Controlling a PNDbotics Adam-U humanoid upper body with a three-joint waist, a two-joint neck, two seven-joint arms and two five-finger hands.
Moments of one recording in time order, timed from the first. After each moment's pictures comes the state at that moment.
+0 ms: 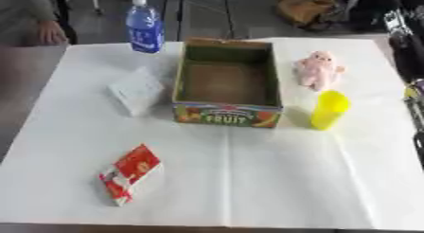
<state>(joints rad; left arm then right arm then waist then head) -0.29 0.30 0.06 -1.76 -0.14 -0.01 0.20 -0.27 -0.47 -0.17 -1.77 -0.05 -0.27 0.06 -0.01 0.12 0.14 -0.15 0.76</state>
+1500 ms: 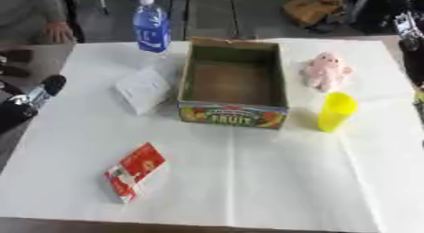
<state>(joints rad) -0.35 0.38 -0.04 -1.77 -0.56 0.16 -0.21 -0.27 -0.47 -0.17 -1.77 -0.05 -0.27 0.07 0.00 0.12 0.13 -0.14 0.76</state>
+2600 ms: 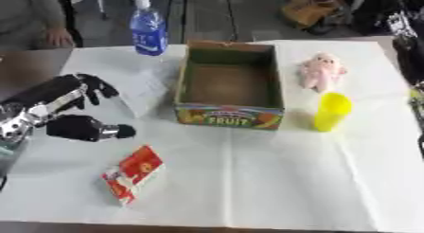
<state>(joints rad) -0.58 0.52 -0.40 -1.63 -0.64 0.11 -0.63 -0.27 -0.47 -0.16 -1.77 -0.05 -0.27 0.08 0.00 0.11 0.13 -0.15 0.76</state>
